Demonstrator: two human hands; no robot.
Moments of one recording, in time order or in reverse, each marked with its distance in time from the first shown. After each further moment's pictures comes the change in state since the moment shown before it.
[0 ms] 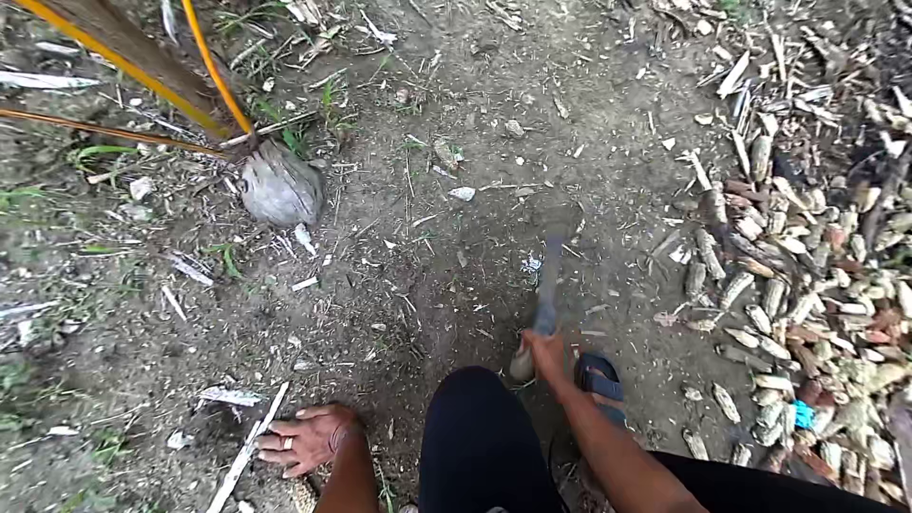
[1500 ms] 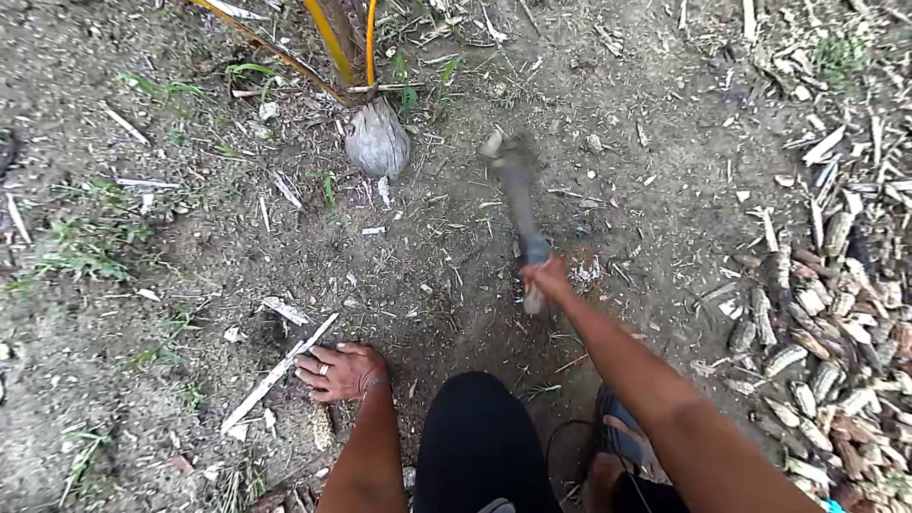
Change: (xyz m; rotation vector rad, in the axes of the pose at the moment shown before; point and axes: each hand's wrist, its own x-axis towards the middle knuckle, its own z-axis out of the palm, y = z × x) left_hand -0.005 0.005 0.002 -0.040 0.024 -0.049; right_hand 0.041 -0.114 0.115 -0.540 -0.538 -0.249
